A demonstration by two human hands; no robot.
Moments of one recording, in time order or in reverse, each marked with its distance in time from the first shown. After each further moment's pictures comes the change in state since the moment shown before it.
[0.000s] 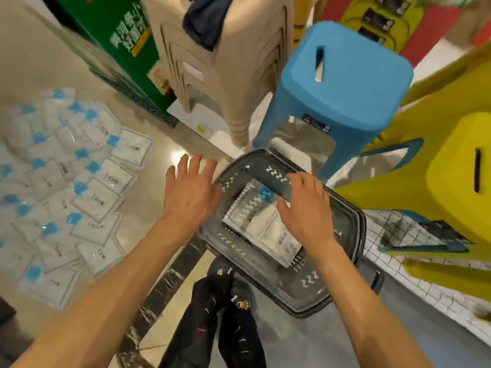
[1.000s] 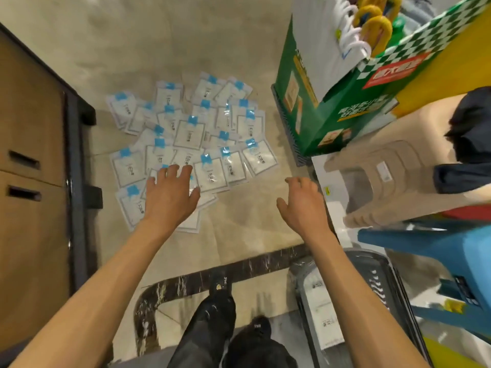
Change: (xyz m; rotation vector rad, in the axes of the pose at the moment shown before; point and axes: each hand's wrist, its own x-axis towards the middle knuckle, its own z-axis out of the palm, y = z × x) left_hand -0.197 -0.392 -0.091 -0.165 -0.019 -0.849; right_hand 0.037 -0.442 0.040 -0.272 -0.252 -0.620
